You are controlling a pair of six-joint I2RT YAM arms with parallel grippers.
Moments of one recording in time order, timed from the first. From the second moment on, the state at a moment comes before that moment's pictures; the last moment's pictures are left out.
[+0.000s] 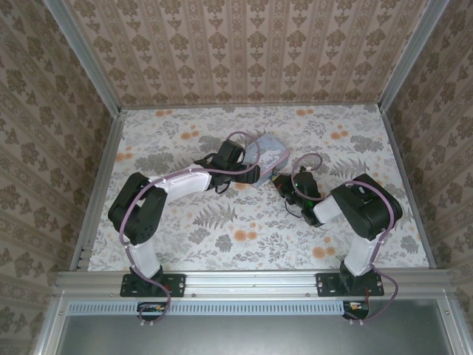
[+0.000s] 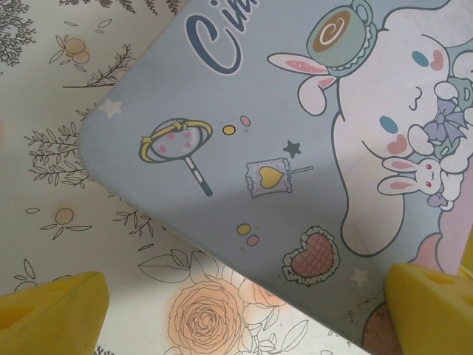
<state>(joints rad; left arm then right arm) -0.73 1.82 1.15 -0.19 -0.02 -0.41 0.41 1.80 0.48 0.88 -0.07 1.25</state>
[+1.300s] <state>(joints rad) -0.70 1.80 1.15 -0.23 0.03 -0.41 0.28 1.48 0.45 0.51 -0.21 1.09</state>
